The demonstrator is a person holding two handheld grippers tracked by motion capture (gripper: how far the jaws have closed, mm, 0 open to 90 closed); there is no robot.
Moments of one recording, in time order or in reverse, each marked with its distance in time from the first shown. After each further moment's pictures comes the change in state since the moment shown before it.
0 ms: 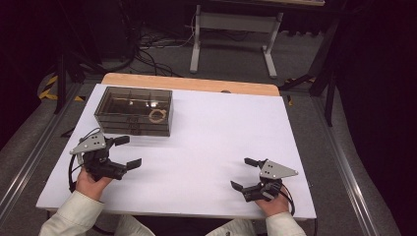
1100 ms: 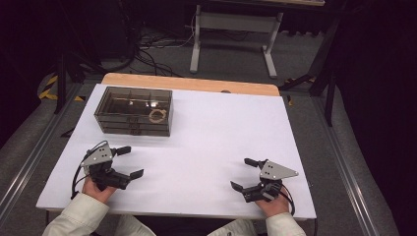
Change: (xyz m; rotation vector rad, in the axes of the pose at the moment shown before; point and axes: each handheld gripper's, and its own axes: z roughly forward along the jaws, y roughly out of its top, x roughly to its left) left arm 0.004 -0.043 0.013 0.053 0.033 0.035; right arm 0.001 0.000 0.000 -0.006 0.000 -0.011
